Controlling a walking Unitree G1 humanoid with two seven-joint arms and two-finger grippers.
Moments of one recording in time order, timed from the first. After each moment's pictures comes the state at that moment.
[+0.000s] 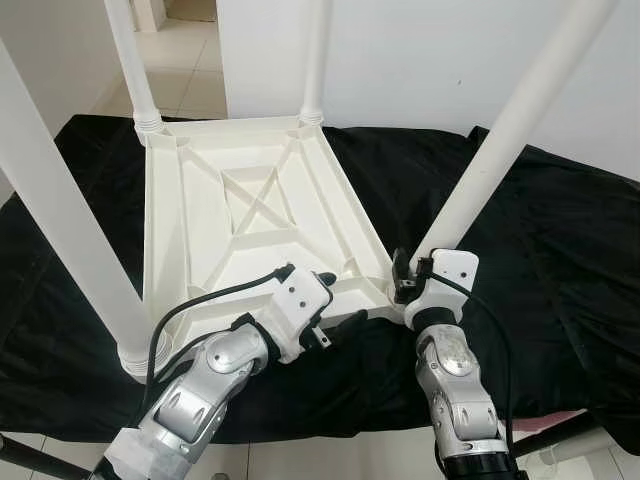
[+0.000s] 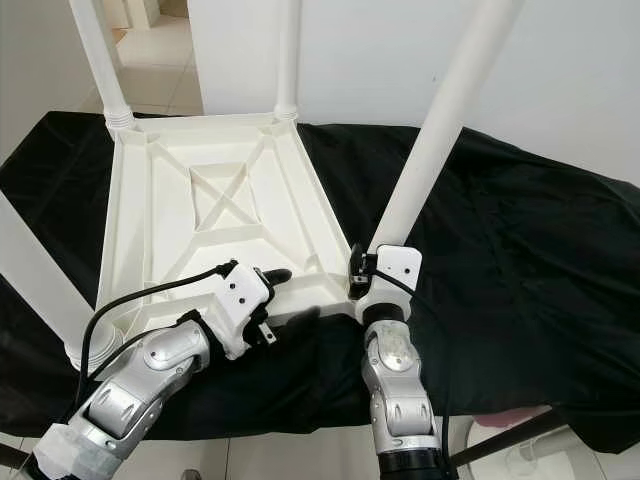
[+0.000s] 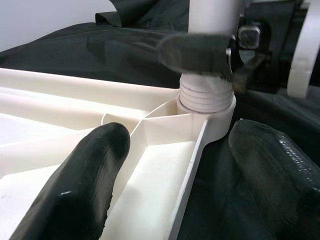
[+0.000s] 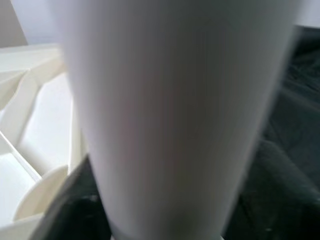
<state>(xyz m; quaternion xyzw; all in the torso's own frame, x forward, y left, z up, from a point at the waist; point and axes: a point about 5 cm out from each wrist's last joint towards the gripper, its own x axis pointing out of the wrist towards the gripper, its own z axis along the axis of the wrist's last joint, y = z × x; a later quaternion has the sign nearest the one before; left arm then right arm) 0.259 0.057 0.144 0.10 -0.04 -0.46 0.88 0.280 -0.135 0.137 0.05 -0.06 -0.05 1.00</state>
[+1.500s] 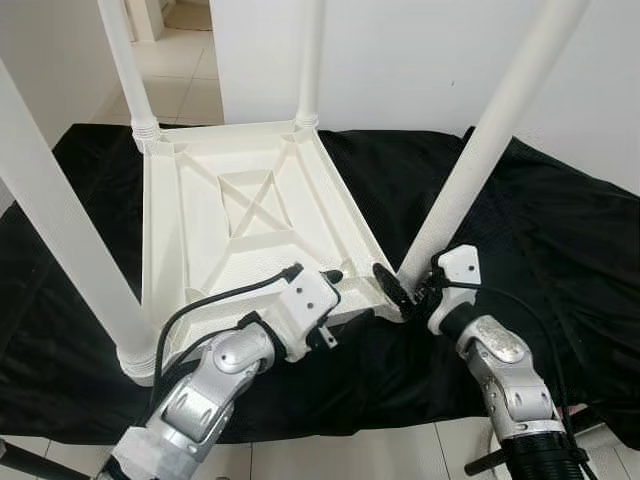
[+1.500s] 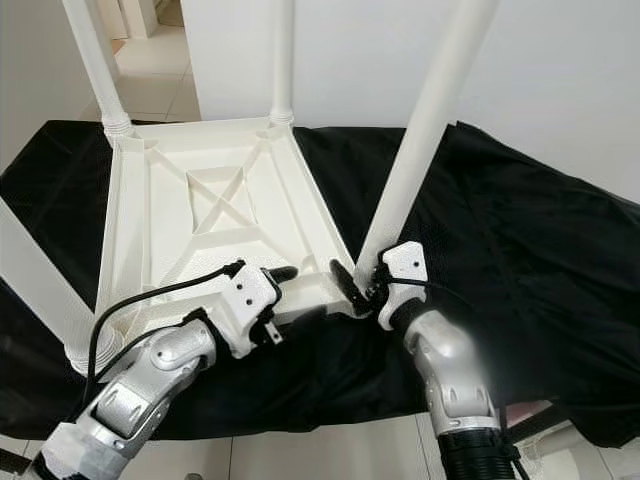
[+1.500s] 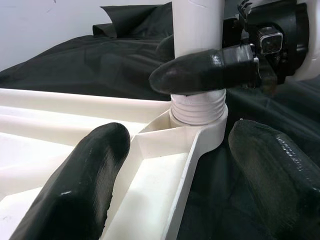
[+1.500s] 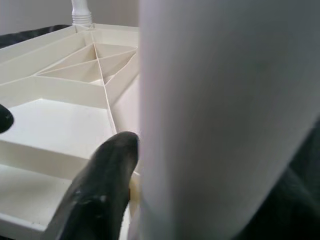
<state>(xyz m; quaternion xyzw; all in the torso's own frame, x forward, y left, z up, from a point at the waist) 0.259 0.051 0.146 0.11 -0.06 -0.47 0.88 0.291 -0.166 0.143 -0.05 -0.05 0.25 0.97</state>
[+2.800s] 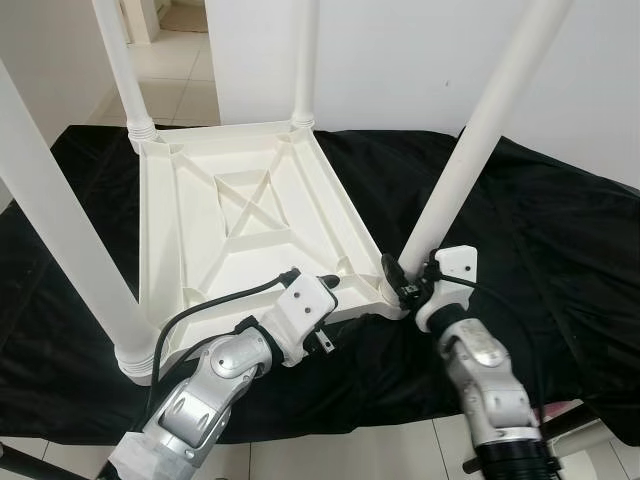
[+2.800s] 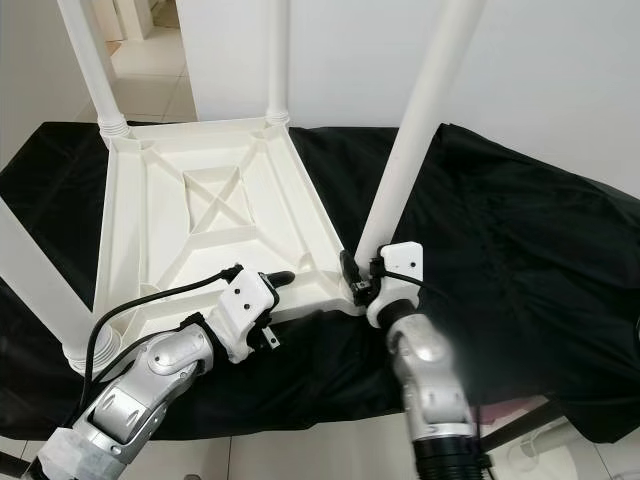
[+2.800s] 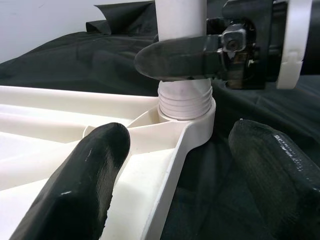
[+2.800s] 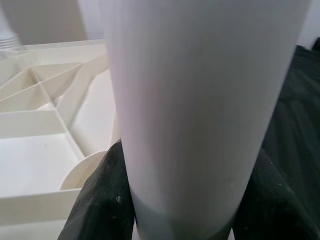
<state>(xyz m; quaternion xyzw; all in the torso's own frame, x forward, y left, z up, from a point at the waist) 0.256 0.053 0.142 0.11 -0.05 -0.46 0.88 0.290 -0.139 0.141 0.04 -0.05 0.07 1.00</state>
